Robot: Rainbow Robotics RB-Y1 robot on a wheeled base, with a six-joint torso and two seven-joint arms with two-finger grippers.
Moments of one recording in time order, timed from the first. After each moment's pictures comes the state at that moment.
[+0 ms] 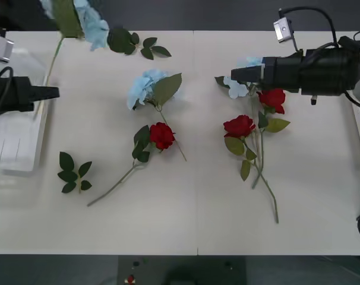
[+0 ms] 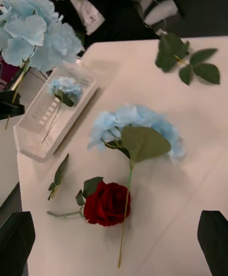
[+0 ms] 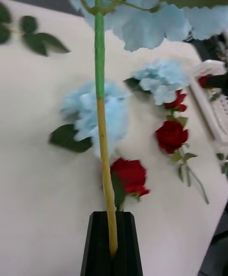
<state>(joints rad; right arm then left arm) -0.75 -0.81 0.43 -1.18 -2.09 0.98 2.29 -0.37 0.88 0.10 -1.38 1.78 1.20 -2.10</state>
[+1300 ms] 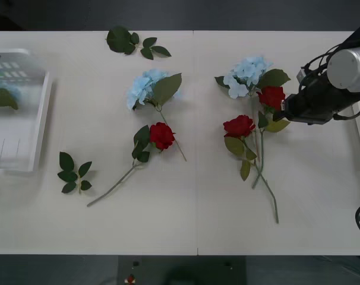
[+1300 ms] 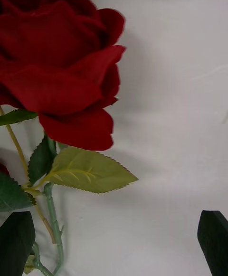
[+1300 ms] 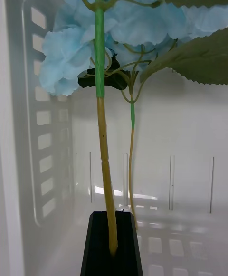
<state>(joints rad) -0.79 -0.74 0.41 -1.14 -0.93 1.31 1.28 -0.44 0.88 0.34 -1.24 0.66 1.35 -1.87</state>
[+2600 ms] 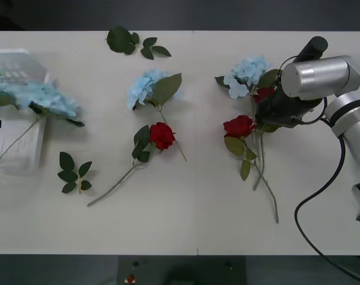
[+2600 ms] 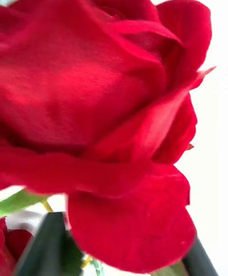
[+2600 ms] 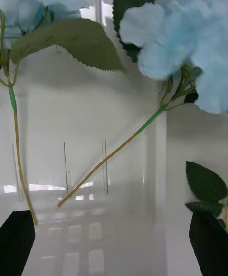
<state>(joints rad) -0.86 -0.47 0.29 -0.90 -0.61 1.23 1.18 -0.44 0.83 0.38 -1.30 0.89 1.53 -1.86</state>
